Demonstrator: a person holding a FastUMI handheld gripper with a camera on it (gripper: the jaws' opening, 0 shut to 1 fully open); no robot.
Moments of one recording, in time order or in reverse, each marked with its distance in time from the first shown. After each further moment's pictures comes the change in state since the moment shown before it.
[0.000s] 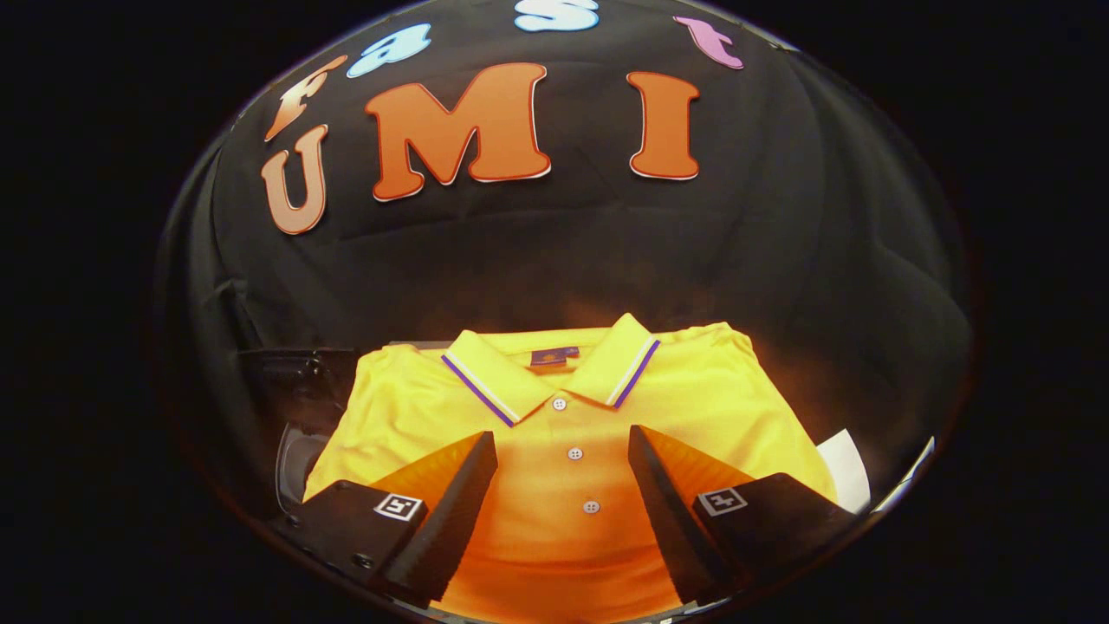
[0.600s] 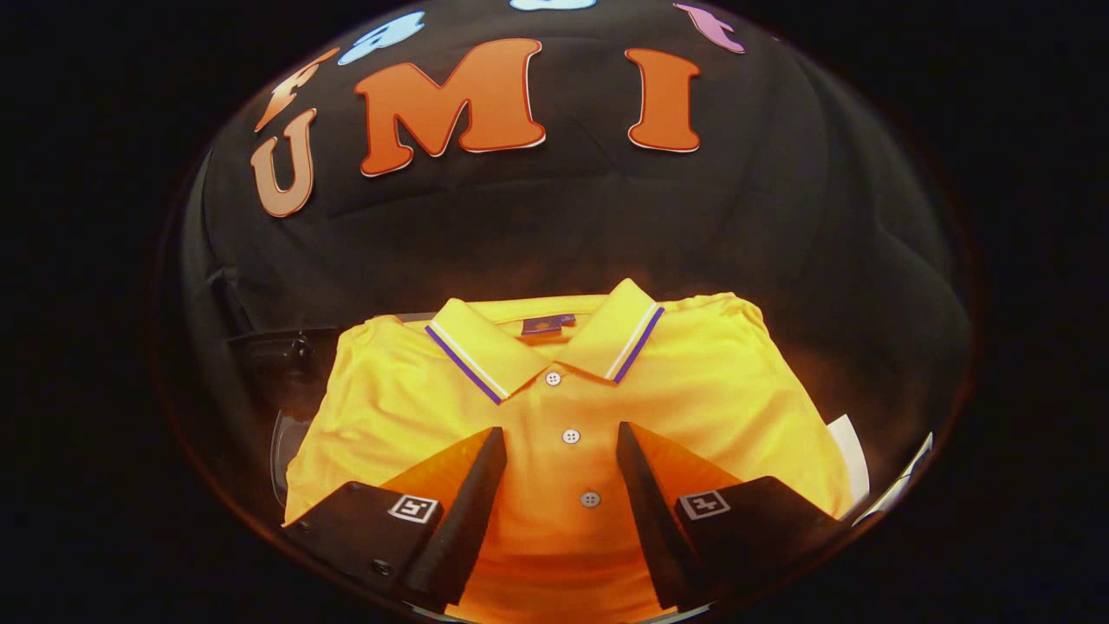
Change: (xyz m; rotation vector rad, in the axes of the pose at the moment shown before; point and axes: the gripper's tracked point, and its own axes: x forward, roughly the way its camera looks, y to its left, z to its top) arm 0.010 -0.006 -0.017 0.005 0.077 -0.026
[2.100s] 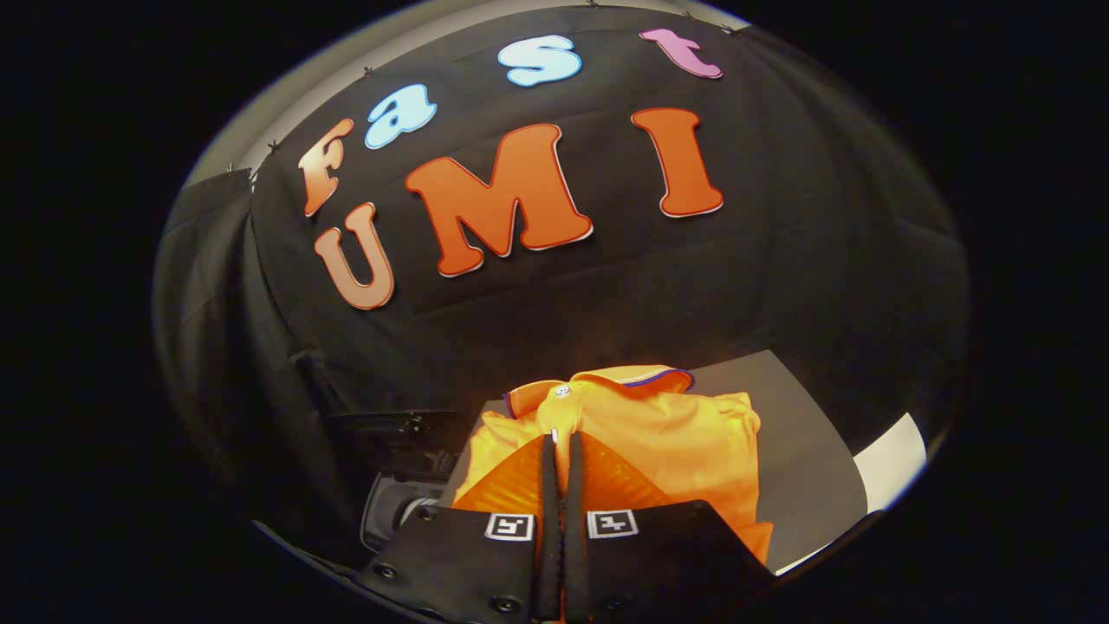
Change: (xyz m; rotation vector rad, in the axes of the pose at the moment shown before) arm -0.095 0.062 0.076 0.136 -0.272 0.299
